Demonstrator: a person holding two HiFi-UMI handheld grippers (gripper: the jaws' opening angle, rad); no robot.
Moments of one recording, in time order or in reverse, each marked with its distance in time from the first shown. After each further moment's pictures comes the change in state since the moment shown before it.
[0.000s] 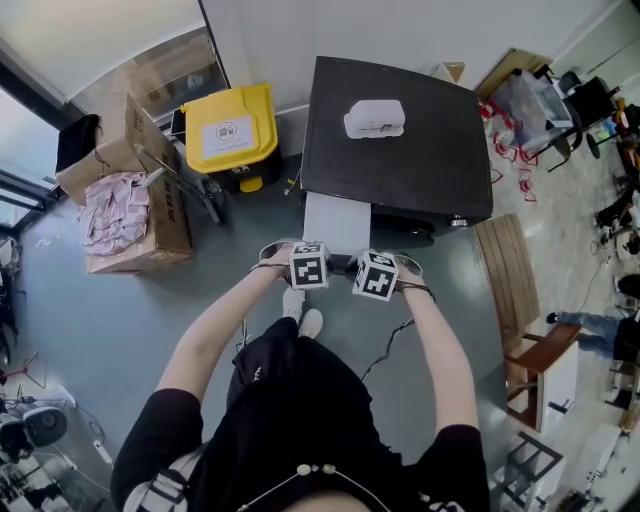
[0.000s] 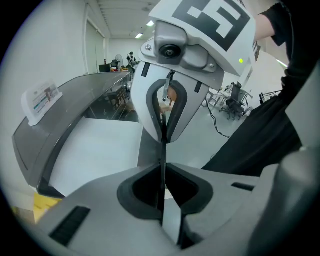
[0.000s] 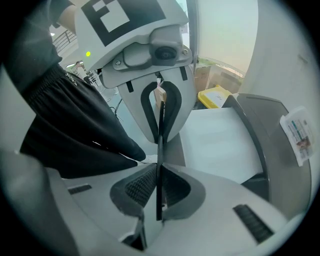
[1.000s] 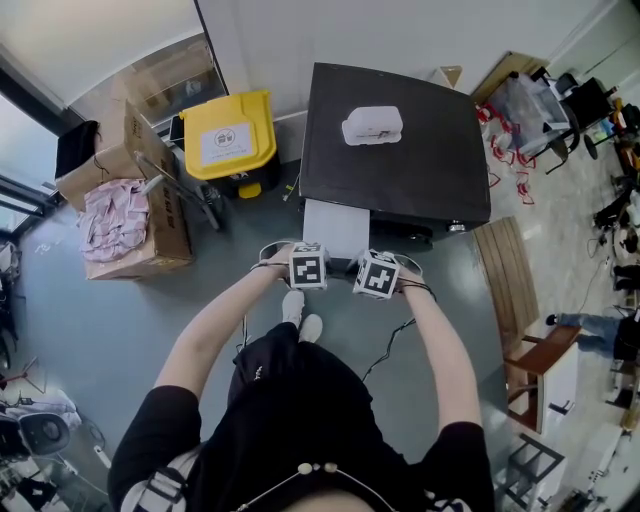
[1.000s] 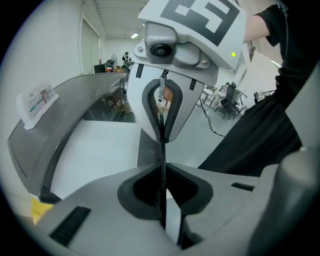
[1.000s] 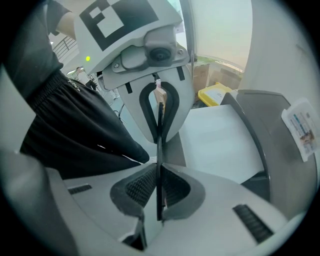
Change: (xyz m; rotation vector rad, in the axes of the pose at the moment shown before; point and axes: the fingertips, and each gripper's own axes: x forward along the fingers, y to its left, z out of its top) left arm -0.006 0.004 0.001 0.037 0.001 -0.057; right arm -0.004 -0.004 0.000 0.062 -0.007 0.066
